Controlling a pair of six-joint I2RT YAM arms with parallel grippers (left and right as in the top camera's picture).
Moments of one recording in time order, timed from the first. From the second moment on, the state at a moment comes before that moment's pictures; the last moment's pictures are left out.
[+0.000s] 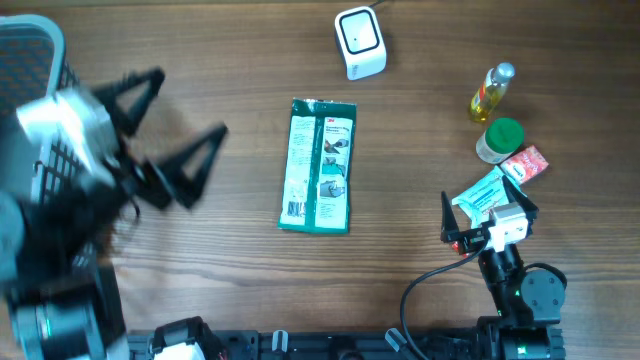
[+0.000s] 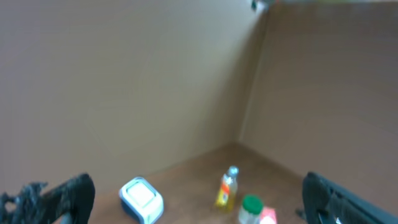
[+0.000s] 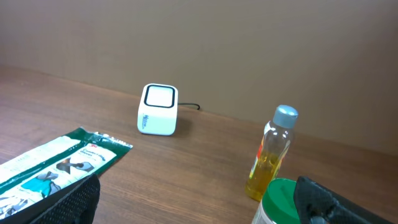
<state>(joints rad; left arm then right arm) 0.25 0.80 1.12 -0.15 1.00 -0.29 0.01 0.01 0.01 0.01 -0.21 -0.16</state>
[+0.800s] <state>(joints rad) 0.07 0.02 0.51 -0.04 0.46 0.11 0.01 0.01 0.01 0.01 -0.21 -0.16</state>
